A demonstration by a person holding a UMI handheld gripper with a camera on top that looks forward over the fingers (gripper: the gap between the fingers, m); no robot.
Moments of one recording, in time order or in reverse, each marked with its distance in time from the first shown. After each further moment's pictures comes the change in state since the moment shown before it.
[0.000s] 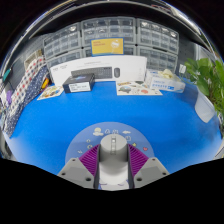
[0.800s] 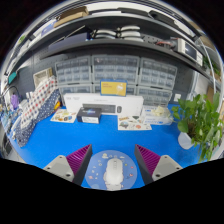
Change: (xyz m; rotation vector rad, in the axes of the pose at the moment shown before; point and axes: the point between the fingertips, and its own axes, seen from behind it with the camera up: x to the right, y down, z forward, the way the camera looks) arm -0.014 -0.120 -0.137 0.165 0.008 -0.072
